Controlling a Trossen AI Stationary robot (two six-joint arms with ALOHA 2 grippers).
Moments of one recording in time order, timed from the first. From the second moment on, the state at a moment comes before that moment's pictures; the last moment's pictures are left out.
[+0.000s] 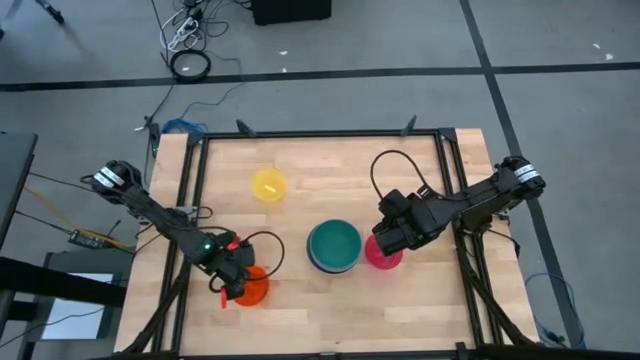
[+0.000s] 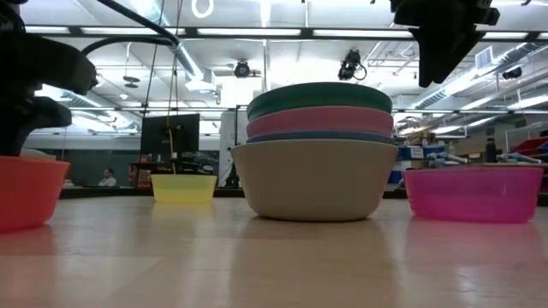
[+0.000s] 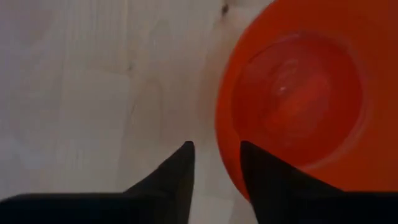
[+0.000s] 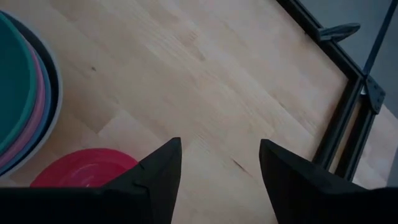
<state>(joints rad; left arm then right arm) -0.62 1.37 0.72 -0.74 -0.11 -0.85 0.38 1.56 1.36 -1.51 0.61 1.26</state>
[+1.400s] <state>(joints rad) 0.03 1.51 1.29 -0.46 0.12 -0.34 0.48 1.51 1.36 -1.57 0.63 1.40</state>
